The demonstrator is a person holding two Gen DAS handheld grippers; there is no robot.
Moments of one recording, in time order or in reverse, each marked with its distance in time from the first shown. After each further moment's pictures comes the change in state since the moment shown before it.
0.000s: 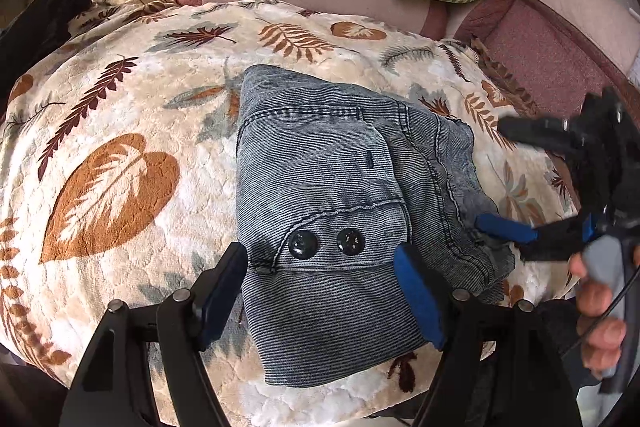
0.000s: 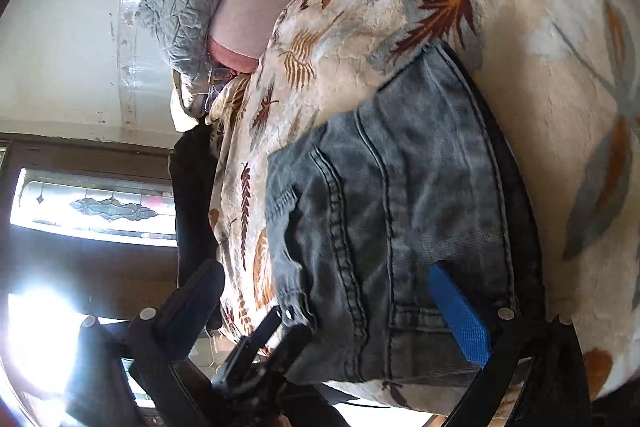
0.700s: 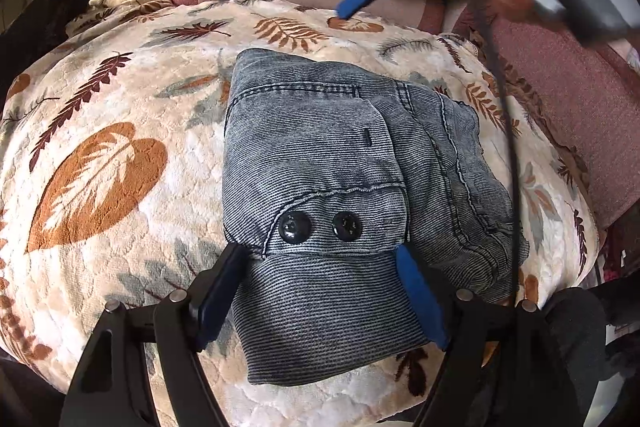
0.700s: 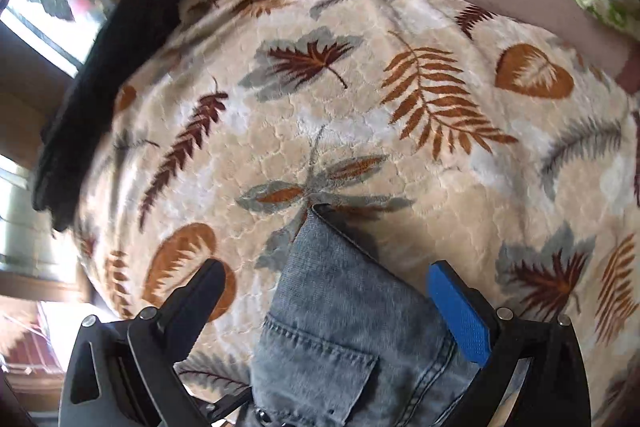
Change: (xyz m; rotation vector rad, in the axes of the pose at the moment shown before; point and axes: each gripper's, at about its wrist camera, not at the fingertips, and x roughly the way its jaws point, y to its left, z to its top) left arm 0.018 -0.006 -0.016 0.032 -0.024 0.013; right arm 0.179 0.201 0.080 -0.750 0.318 -0.619
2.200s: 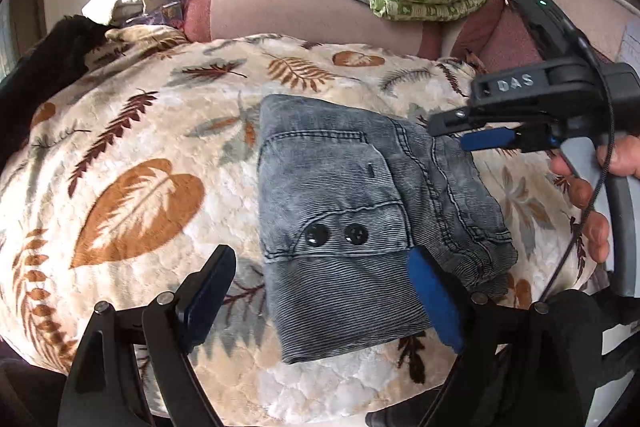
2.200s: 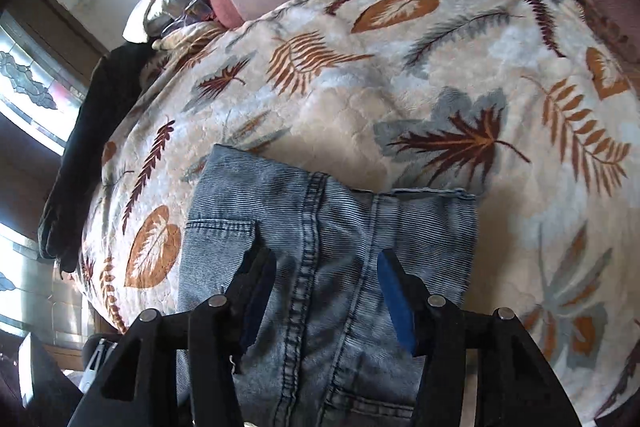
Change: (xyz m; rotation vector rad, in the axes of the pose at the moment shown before) left arm -0.047 0.007 -0.002 0.027 -0.109 0.055; right arm -0.043 -0.094 -0.175 0.348 -0.256 0.036
